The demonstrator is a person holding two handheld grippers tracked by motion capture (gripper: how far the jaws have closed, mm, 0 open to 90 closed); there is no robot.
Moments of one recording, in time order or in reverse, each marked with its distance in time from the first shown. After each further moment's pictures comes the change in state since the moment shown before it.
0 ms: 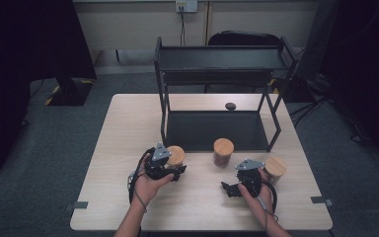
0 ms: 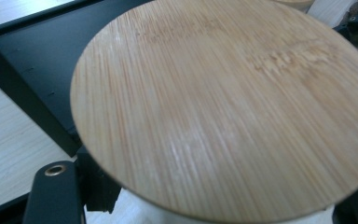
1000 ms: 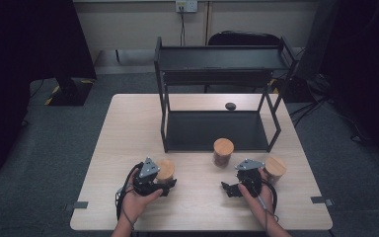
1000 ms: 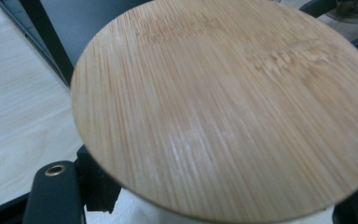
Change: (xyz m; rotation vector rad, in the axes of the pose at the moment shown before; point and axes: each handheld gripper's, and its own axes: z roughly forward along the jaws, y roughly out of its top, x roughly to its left) left arm -0.007 -0.040 -0.033 0.007 0.008 -0.005; right arm 0.000 0.000 0.000 0.000 0.000 0.000
